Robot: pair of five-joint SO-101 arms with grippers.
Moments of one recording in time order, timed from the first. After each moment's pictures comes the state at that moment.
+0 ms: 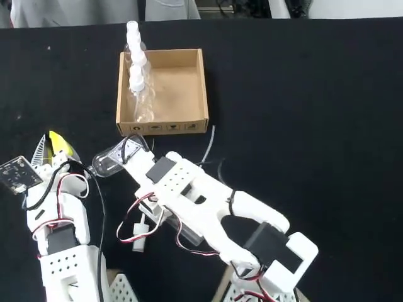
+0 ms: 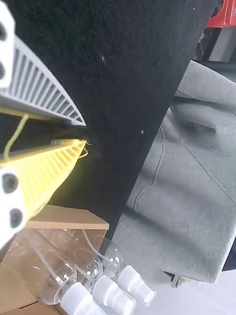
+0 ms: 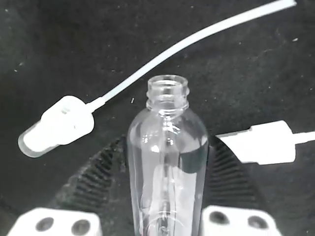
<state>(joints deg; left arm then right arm) -22.9 -86.5 96.7 5.7 14.9 -49.8 0.7 31.1 66.6 1.5</state>
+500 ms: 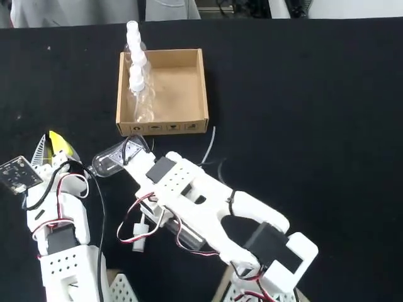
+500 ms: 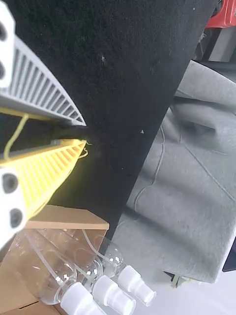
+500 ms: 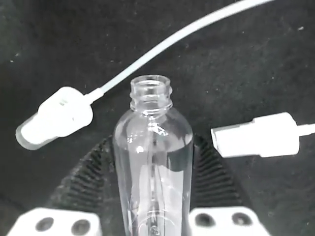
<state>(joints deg) -22.9 -86.5 96.7 5.7 14.9 -49.8 0.3 31.1 68.7 1.5</state>
